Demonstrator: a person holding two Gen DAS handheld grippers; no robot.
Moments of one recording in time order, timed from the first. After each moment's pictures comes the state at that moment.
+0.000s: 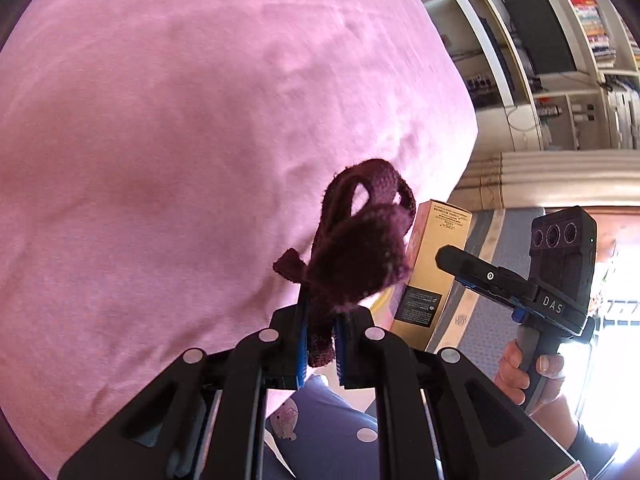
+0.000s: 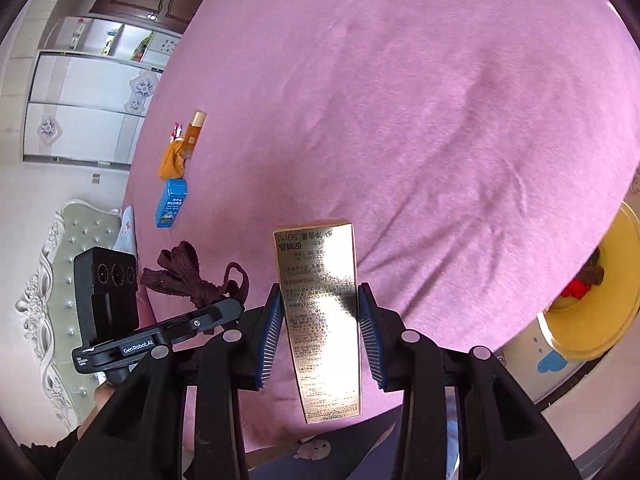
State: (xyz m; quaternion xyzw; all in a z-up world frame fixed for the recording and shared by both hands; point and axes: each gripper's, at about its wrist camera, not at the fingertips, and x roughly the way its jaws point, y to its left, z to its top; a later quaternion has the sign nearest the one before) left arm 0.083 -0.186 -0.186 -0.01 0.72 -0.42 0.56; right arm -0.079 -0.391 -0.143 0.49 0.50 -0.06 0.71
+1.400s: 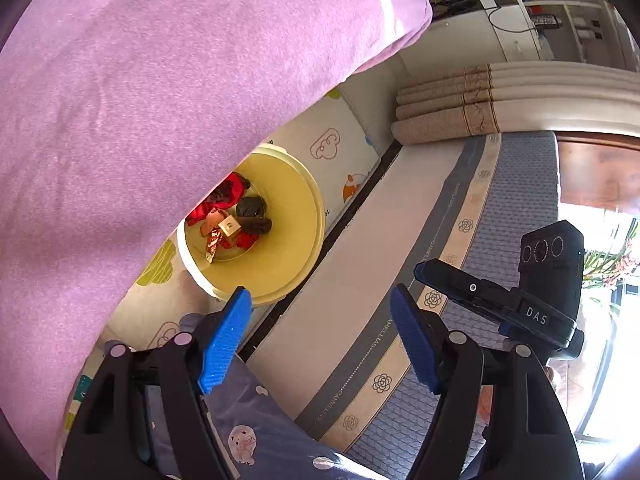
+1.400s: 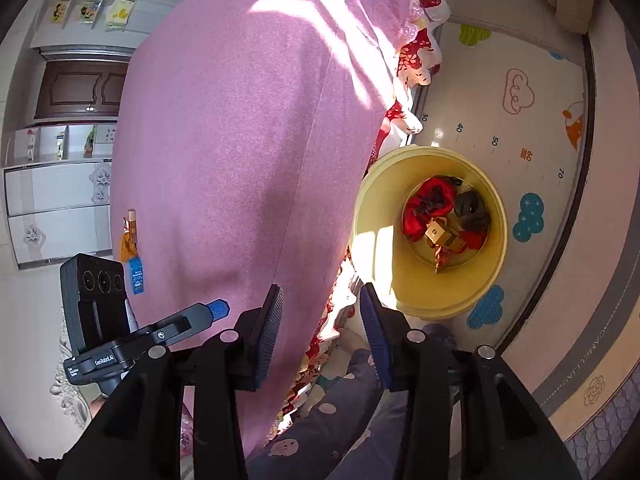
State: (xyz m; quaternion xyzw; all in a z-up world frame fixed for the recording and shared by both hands) left arm -0.115 -0.395 -0.212 0.06 0.75 -0.43 0.50; right arm -0.316 -0.569 -0.186 0.57 0.47 -0.13 0.66
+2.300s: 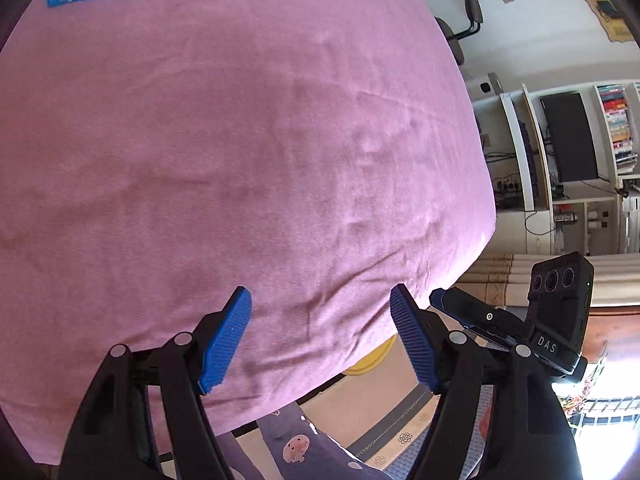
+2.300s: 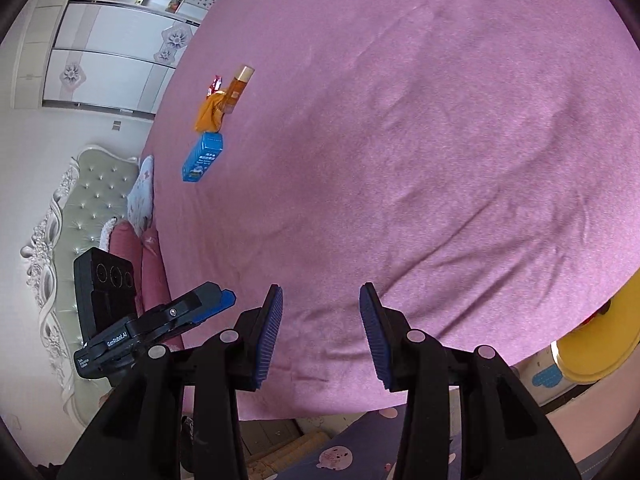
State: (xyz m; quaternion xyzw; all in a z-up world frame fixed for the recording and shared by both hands) left arm 0.119 -0.062 -0.137 -0.13 0.68 -0.28 0.66; right arm 0.010 -0.325 -0.113 0.42 0.55 0.06 0.72
